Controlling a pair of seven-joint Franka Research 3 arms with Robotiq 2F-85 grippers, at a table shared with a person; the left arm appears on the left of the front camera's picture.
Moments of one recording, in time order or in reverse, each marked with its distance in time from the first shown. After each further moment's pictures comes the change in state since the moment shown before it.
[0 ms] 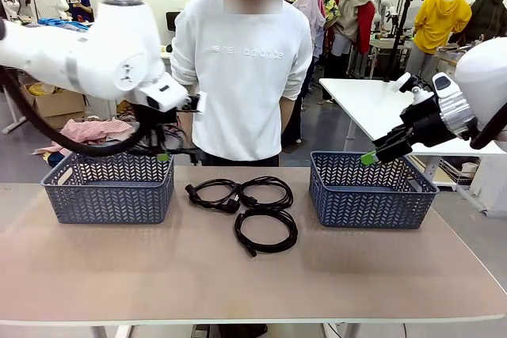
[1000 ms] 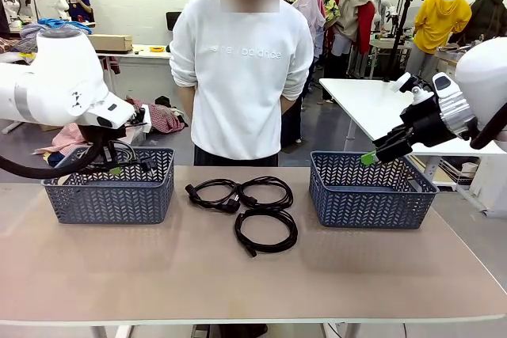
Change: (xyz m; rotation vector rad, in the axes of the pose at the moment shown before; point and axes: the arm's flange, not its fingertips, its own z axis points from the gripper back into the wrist) left arm -0.112 0.020 -0.058 0.015 0.029 0.255; right arm 0.000 0.000 0.000 0.000 0.001 0.000
